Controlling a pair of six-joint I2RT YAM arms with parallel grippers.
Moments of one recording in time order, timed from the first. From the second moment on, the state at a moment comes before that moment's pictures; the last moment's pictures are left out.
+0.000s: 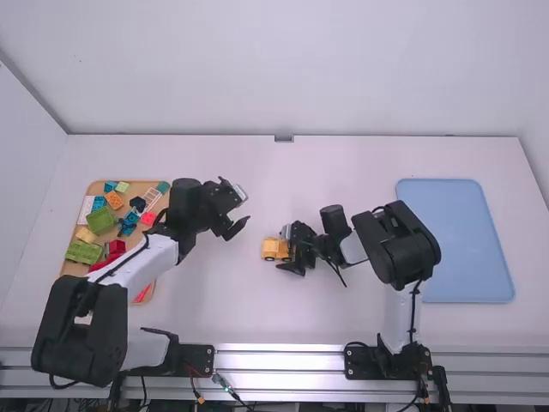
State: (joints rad) left arm -0.15 1.41 0.66 0.12 0.37 0.62; right arm 0.39 2.08 0.66 0.53 -0.89 -0.80
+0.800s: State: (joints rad) left arm 0.00 1.38 1.03 -0.39 0.02 0.23; right arm 0.38 1.44 0.66 -0.02 -0.42 -0.83
